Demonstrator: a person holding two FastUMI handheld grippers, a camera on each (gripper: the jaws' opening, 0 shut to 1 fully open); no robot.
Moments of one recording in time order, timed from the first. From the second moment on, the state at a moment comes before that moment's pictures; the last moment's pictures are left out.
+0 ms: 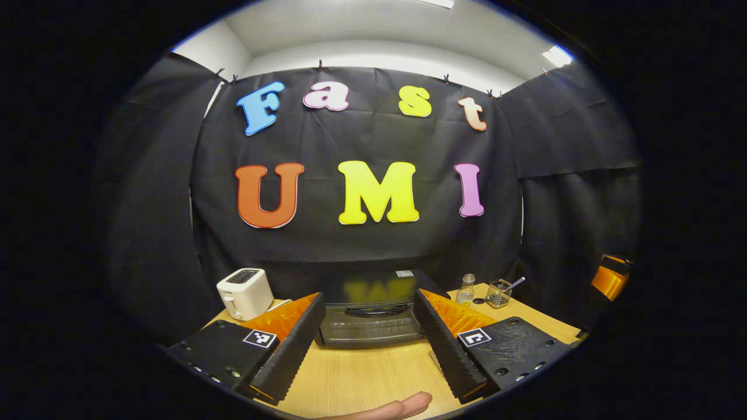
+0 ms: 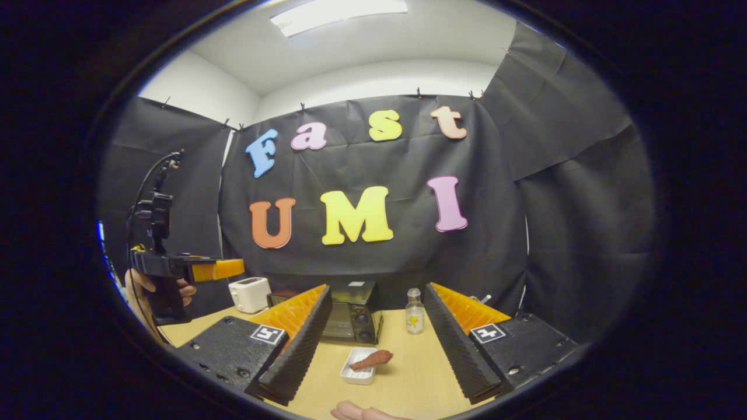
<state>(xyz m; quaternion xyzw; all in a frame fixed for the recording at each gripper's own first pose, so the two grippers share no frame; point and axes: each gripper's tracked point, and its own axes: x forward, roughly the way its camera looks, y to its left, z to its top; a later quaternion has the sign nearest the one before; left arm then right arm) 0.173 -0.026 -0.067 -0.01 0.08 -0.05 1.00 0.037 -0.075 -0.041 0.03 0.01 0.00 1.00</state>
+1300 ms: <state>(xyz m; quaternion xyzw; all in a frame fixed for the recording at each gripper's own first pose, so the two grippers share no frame) 0.331 -0.048 -0.215 -0.01 0.26 -0.02 0.97 0.021 -0.147 -0.065 0.05 0.03 -0.03 1.00</state>
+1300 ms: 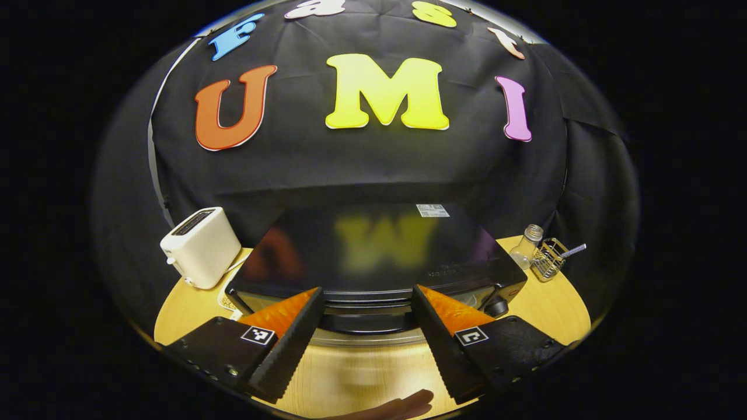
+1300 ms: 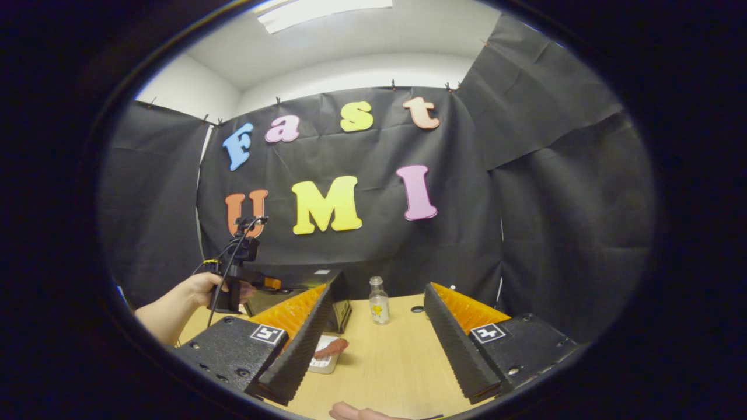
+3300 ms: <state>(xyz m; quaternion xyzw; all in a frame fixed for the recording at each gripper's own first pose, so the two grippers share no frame) 0.160 -0.051 -0.349 0.00 0.29 -0.02 0.96 -0.016 -0.126 -0.084 0.04 0.05 -0.06 1.00</state>
